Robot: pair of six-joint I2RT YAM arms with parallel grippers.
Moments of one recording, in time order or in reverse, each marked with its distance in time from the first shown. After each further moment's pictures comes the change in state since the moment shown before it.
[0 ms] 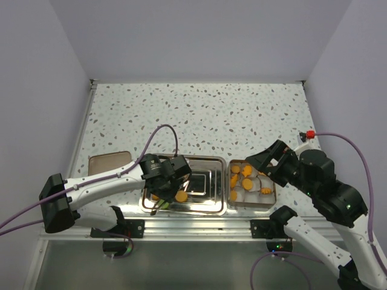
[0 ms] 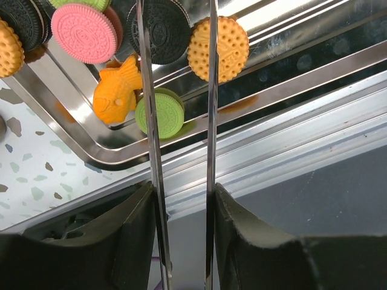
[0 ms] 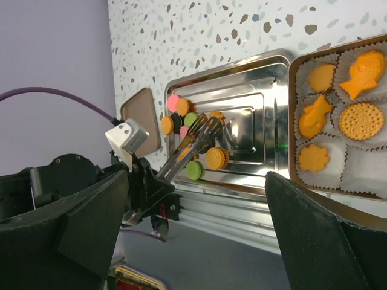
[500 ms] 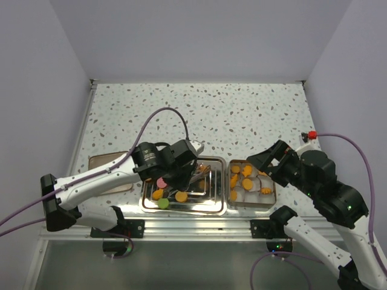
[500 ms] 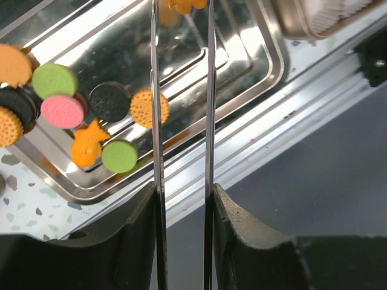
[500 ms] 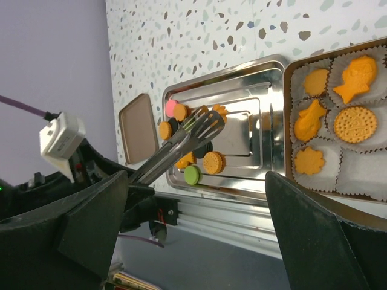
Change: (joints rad) left arm -0.017 0.022 0.274 -0.001 0.020 0.052; right arm 0.000 -0.009 0.000 -0.003 0.021 -0.001
